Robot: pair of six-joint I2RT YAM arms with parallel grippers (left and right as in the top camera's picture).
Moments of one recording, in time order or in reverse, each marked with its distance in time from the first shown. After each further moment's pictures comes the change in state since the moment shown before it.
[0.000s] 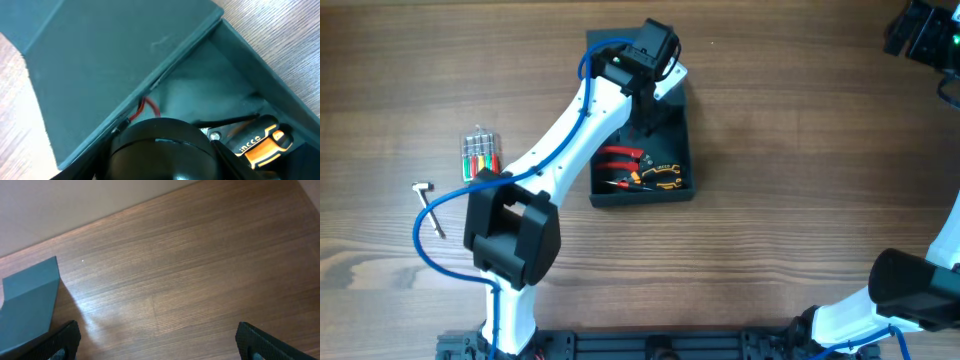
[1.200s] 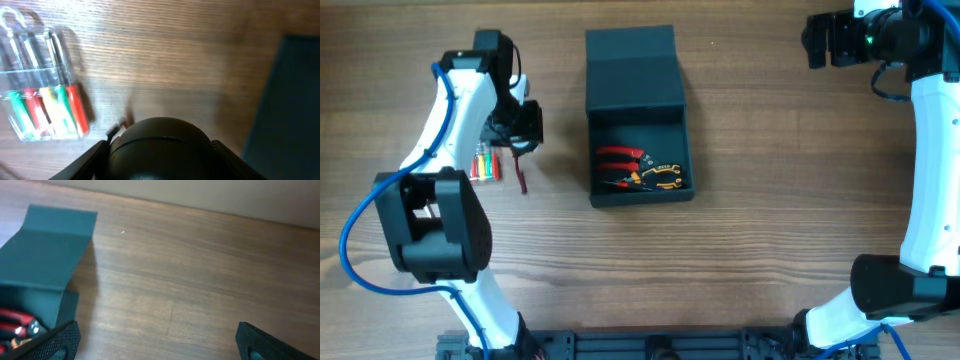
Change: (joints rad) left arm 0.521 -0.085 -0.188 -0.196 0.121 -0.312; right arm 0.283 0.002 0.000 0.011 0.071 -0.256
